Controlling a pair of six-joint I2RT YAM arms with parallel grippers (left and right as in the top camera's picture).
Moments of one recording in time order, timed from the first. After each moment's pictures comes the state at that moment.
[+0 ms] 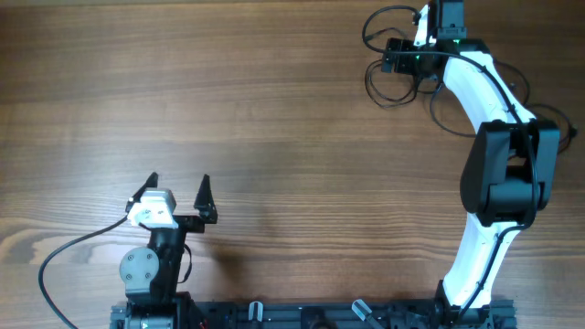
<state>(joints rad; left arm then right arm) 0.04 0.01 0.01 -0.07 0.11 -0.13 0.03 2.17 1.69 -0.53 -0.10 0.17</state>
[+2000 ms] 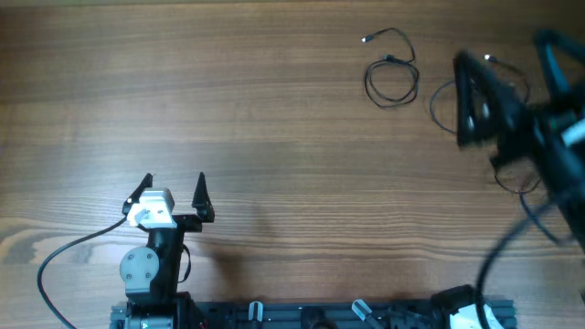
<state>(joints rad) 0.04 0.01 0.01 -0.07 0.06 -0.09 0.27 0.95 1.69 -0.72 -0.10 0.17</state>
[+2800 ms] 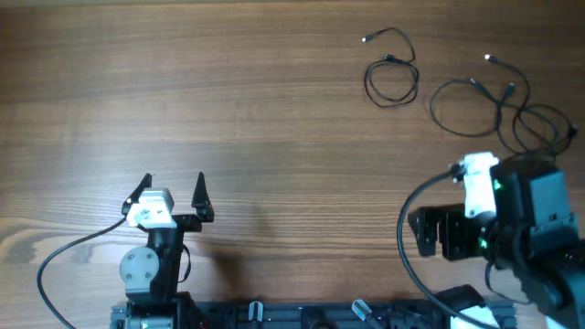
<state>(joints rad) 0.04 0.01 0.01 -0.07 0.06 -0.09 0.27 0.86 1.29 -1.51 -0.10 0.17</state>
